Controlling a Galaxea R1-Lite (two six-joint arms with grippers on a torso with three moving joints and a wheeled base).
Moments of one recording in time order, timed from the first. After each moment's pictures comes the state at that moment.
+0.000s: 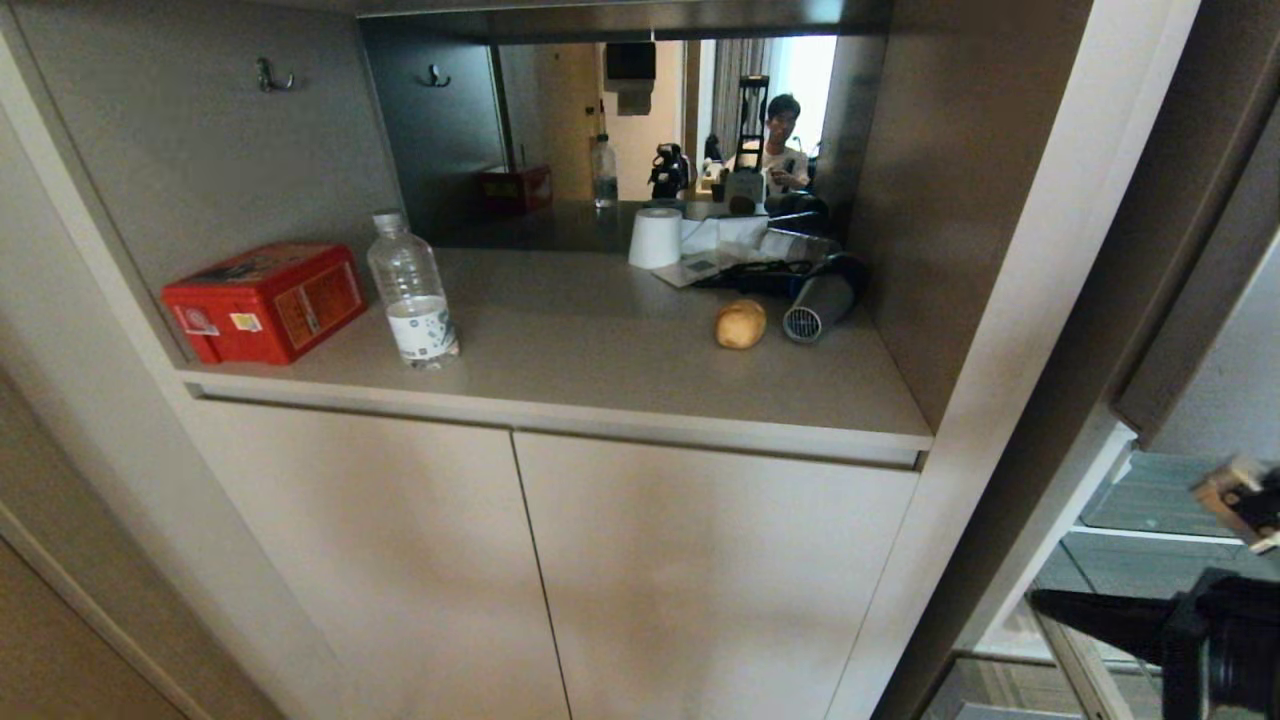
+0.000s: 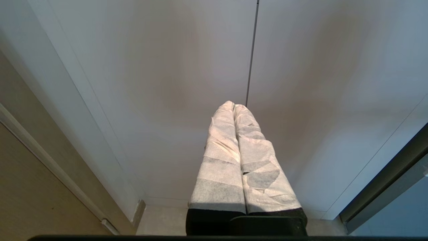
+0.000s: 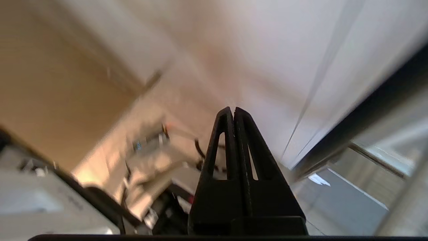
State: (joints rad) left arm -0.01 0.00 -0.03 0.08 0.00 0.00; right arm 0.12 1.15 -0.40 -0.24 0.44 -0.04
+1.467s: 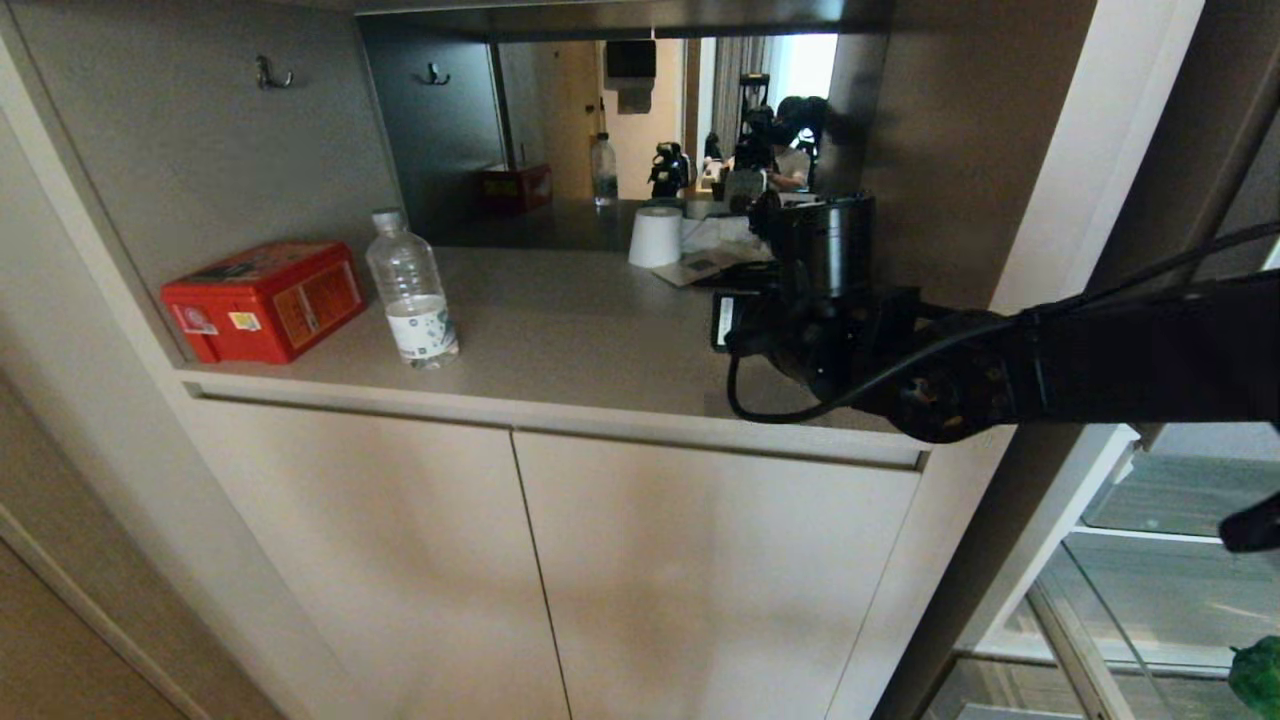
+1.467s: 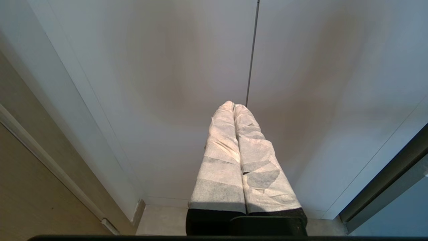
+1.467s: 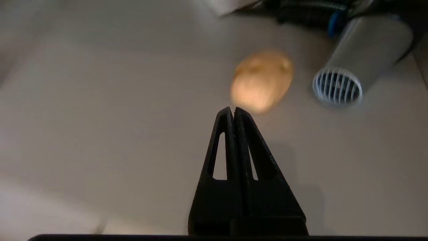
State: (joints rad) left arm -0.01 0.00 -0.03 0.08 0.00 0.00; right arm 0.61 2.09 -1.62 -0.33 -0.49 0.18
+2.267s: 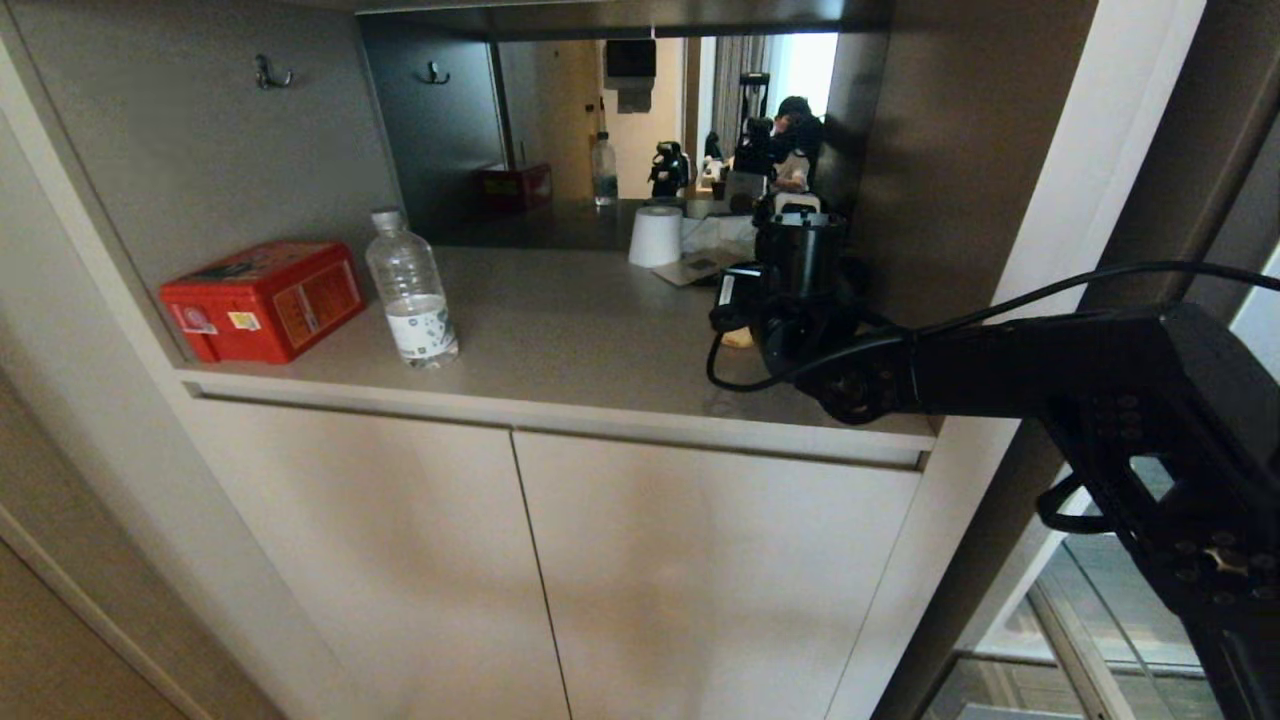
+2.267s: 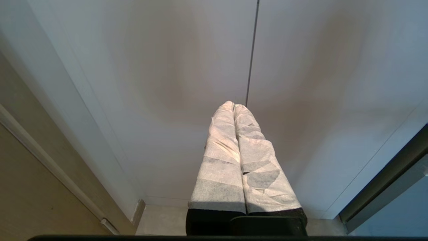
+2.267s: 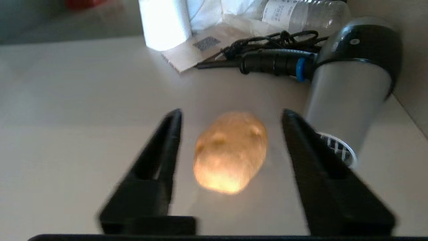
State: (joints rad) left arm -0.01 0.00 -0.03 0.08 0.00 0.00; right arm 0.53 2.35 -1.91 -0.47 -0.57 0.14
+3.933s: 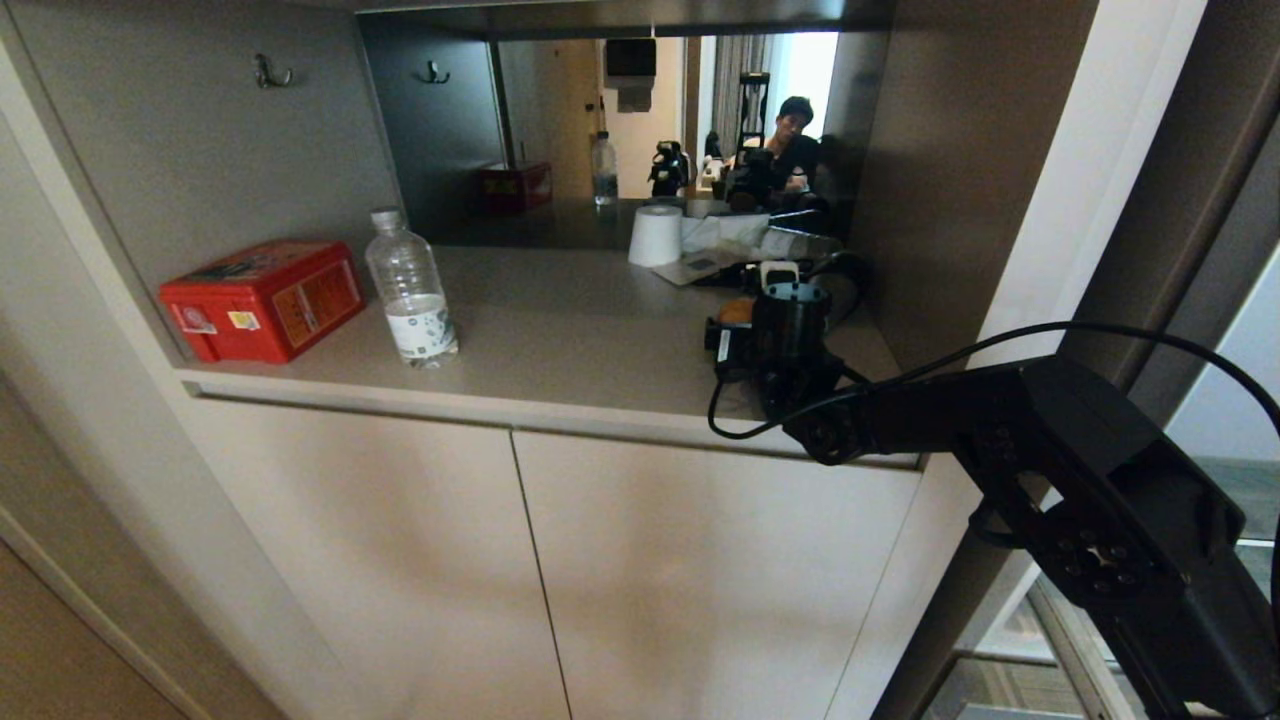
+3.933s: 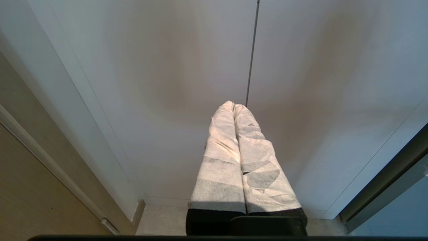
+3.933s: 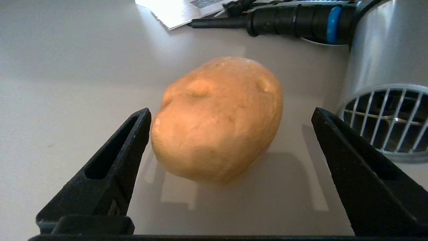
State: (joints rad) left arm -0.01 0.00 -0.03 0.08 0.00 0.00; right arm 0.46 2.52 -1.93 -0.61 -0.45 0.08
